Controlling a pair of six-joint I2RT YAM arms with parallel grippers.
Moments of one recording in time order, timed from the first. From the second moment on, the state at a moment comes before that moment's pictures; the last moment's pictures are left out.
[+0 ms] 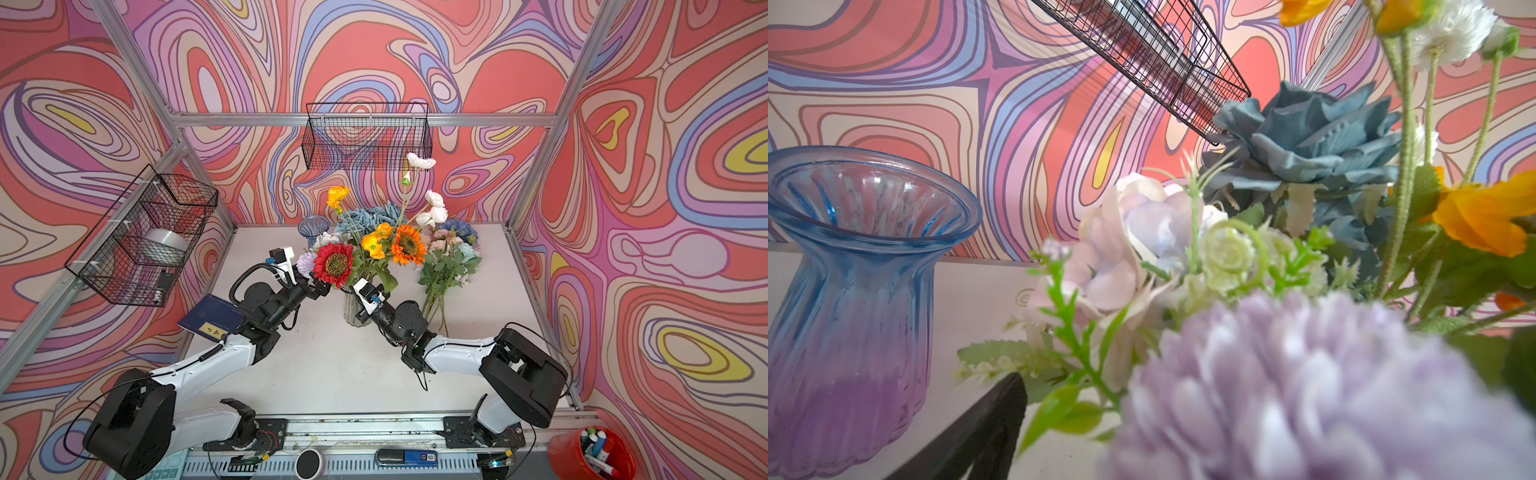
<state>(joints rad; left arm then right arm) -0.41 1.23 0.53 0.82 0.22 -0.58 0.87 1.52 0.61 1.11 0.06 -0.21</state>
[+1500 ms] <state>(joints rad) -0.41 1.20 0.50 0.82 0.22 -0.58 0.86 1.35 0.66 0.75 0.05 -0.15</state>
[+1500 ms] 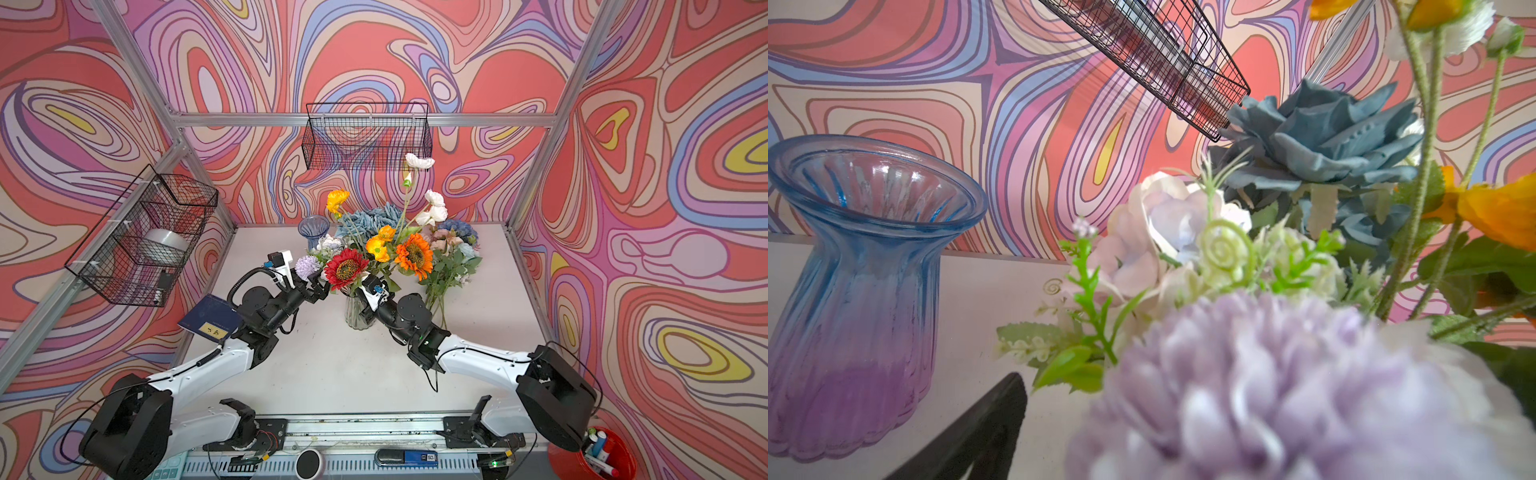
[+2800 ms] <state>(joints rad) -0.41 1.17 0.49 0.79 0.22 -0.58 0.89 1.25 0.74 0.48 -0.13 -0.08</state>
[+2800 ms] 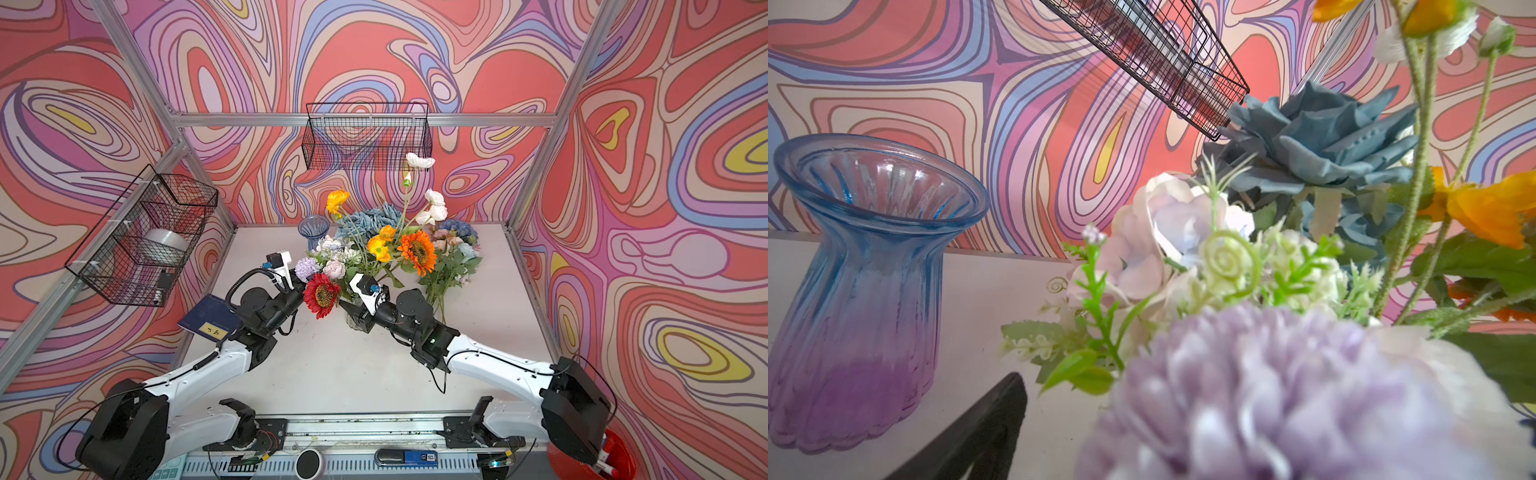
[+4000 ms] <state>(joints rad) -0.41 0.89 0.44 0.38 0.22 -0.48 0.91 1.38 0.64 0.71 0.20 -0.03</state>
